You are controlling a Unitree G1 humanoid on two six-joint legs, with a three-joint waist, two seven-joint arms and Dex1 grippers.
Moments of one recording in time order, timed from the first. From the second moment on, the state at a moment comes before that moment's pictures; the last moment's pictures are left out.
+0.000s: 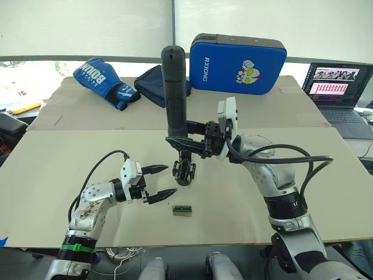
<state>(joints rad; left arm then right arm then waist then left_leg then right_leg) -0.25 0.48 0.00 0.09 -0.39 0.04 -1.15 -0.72 -0.26 0.12 -0.07 0.53 0.42 0.93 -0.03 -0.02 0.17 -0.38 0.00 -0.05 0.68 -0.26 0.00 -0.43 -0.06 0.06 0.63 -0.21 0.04</state>
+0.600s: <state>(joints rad) -0.23 0.48 0.00 0.09 -0.39 0.05 -1.15 -0.72 -0.25 0.10 -0.07 0.53 0.42 0.93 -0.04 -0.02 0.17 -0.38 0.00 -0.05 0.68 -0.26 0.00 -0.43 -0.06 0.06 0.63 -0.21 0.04</state>
